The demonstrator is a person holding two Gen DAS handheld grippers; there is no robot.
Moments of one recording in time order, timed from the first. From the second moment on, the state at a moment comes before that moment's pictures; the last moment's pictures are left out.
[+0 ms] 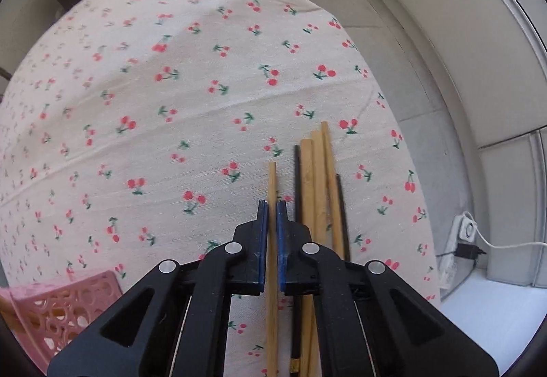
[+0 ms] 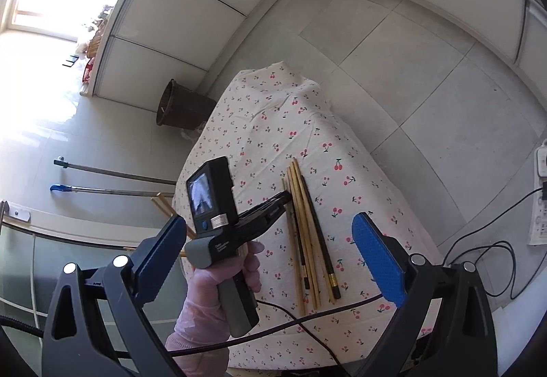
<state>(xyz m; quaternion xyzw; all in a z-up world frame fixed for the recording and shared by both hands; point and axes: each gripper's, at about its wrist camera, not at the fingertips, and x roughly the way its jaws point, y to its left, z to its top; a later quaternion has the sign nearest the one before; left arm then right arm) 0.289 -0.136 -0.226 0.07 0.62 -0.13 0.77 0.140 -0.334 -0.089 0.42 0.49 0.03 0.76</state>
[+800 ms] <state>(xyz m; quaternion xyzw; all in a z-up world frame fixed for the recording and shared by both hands) 0.086 -0.014 -0.077 -0.01 0.43 -0.19 0.88 0.267 -0.235 -0.214 0.18 0.60 -0.02 0.78</state>
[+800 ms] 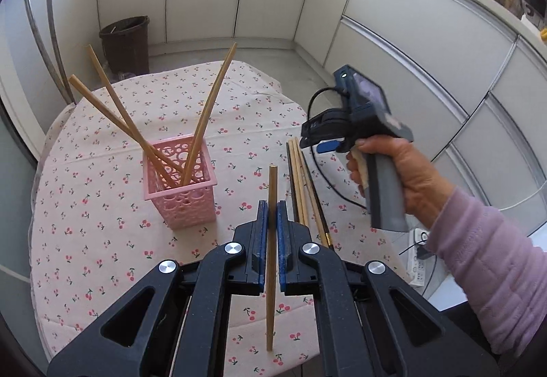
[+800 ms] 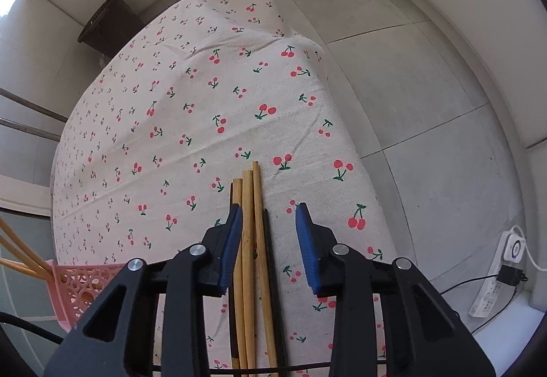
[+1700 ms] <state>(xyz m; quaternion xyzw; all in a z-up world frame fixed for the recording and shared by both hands) 0.077 0.006 -0.066 -0.02 0.41 -0.18 0.89 0.247 -0.225 -0.183 0.17 0.54 0.00 0.82</state>
